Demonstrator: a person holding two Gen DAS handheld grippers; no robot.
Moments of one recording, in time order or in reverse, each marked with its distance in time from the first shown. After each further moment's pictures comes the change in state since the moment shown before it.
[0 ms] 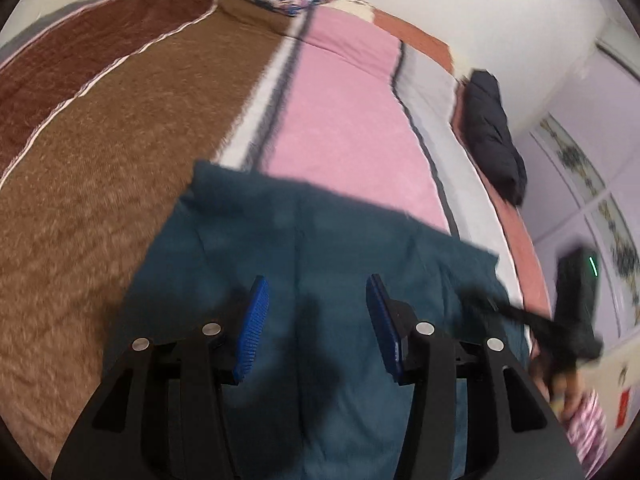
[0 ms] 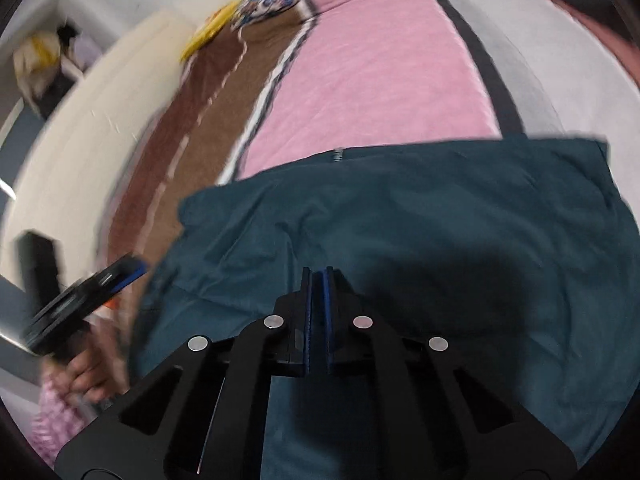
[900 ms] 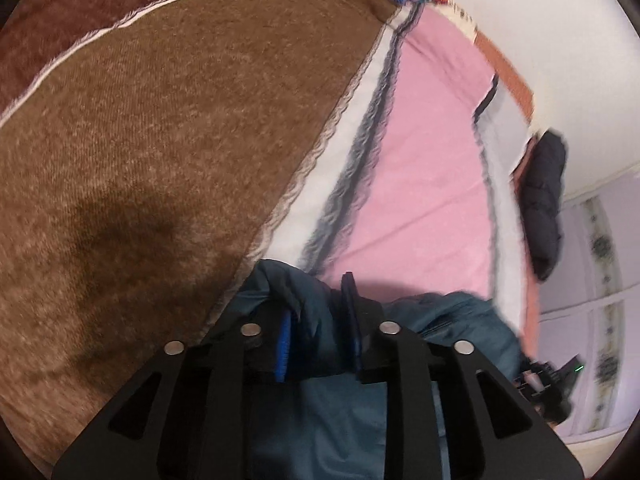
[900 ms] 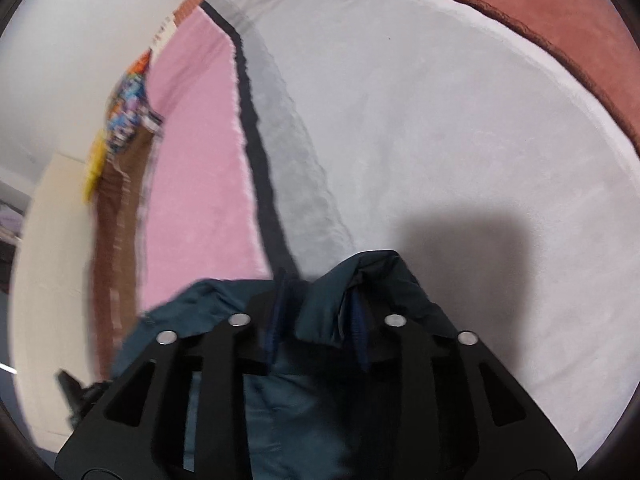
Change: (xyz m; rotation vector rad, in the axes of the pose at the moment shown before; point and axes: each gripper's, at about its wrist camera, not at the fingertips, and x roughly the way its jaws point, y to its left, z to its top) left arm 0.062 0.090 0.080 -0.383 0.089 0.016; right arm -0.081 -0.211 0.024 0.570 -0.175 -0.016
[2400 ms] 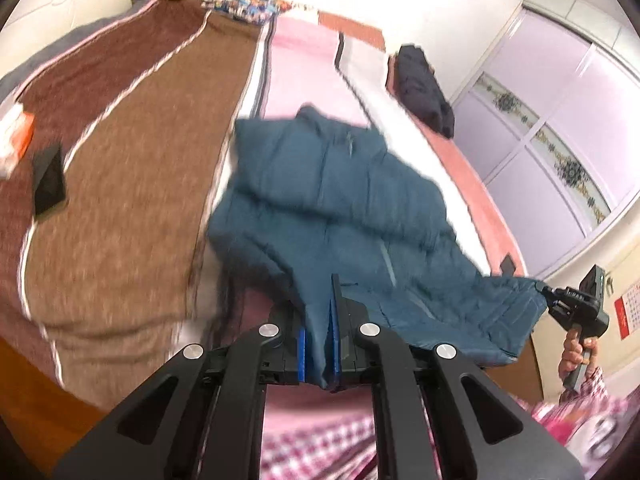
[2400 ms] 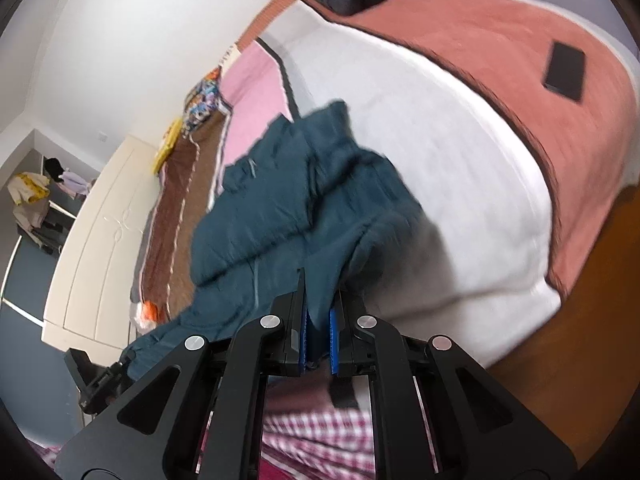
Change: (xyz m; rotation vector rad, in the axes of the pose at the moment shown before) left arm -0.313 0.078 -0.357 0.510 -0.086 -0.102; right arm -0.343 -0.076 -0.331 -0.102 -0.153 0.089
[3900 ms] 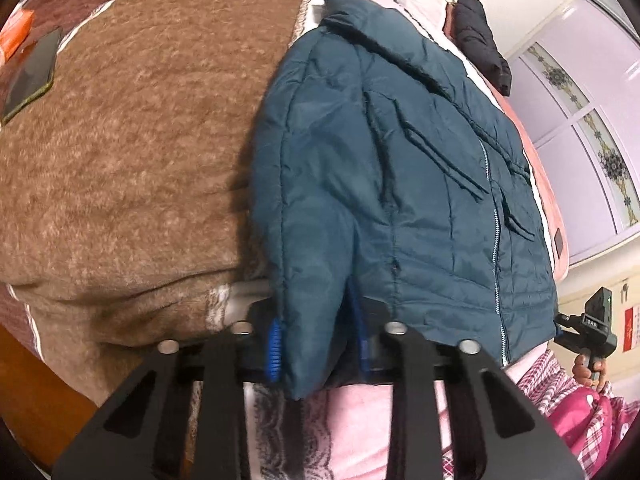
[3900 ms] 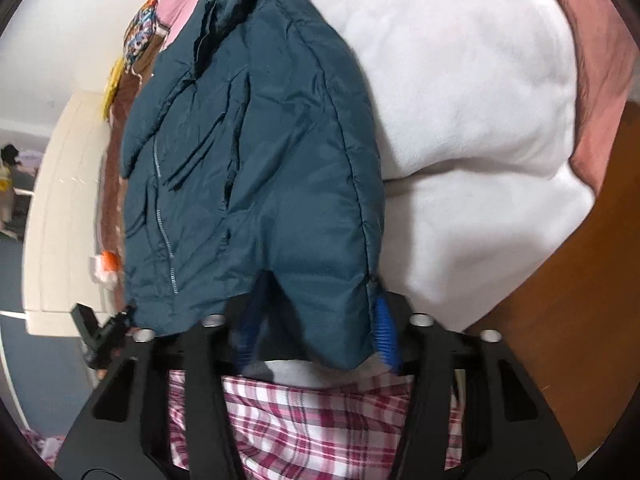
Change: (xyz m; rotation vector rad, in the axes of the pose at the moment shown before) left arm 0.109 0.099 -0.071 -0.094 0.238 0.074; right arm 0.117 -0.090 -0.090 0.135 0.349 -0.089
